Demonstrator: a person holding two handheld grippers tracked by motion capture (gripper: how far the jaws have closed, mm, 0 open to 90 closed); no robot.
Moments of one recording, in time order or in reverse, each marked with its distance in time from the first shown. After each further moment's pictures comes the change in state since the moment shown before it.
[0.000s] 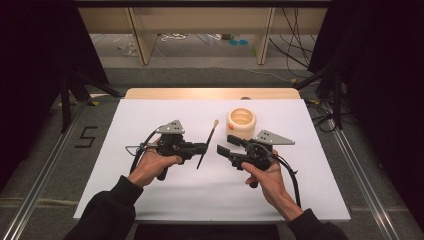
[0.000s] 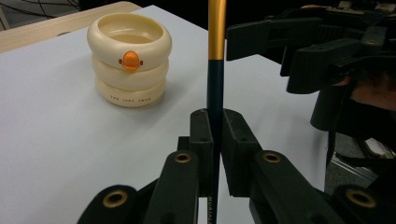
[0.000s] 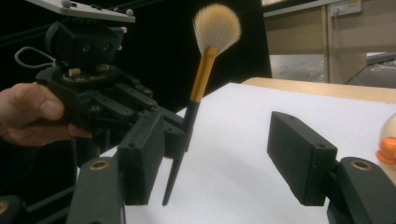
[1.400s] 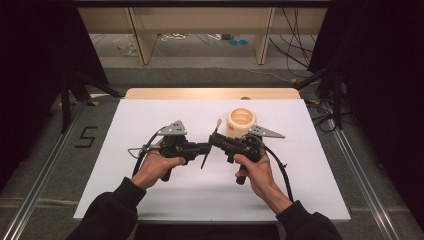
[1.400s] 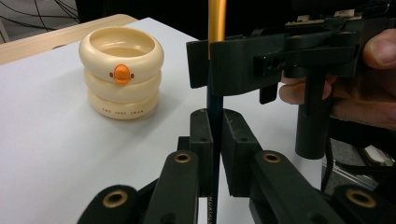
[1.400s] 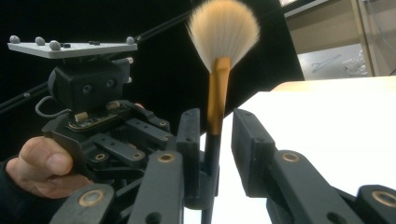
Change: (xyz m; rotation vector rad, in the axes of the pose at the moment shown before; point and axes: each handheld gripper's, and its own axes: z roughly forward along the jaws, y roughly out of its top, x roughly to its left) left arm -0.008 0.002 0.004 -0.046 -0.007 0.009; right arm -0.002 0.003 0.027 -0.056 0.109 0.170
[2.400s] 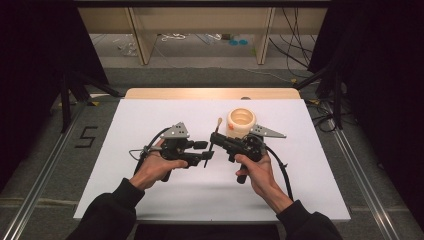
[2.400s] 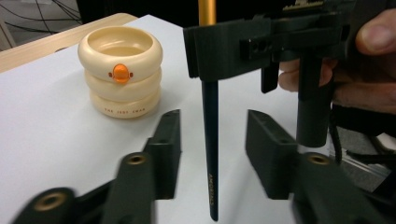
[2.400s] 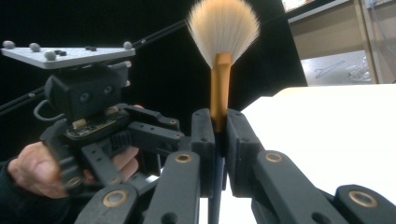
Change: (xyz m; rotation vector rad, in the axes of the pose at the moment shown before) left arm -0.007 0.000 0.001 0.034 0.025 0.059; right arm -0.001 0.002 -0.002 -0.008 0.012 -0.022
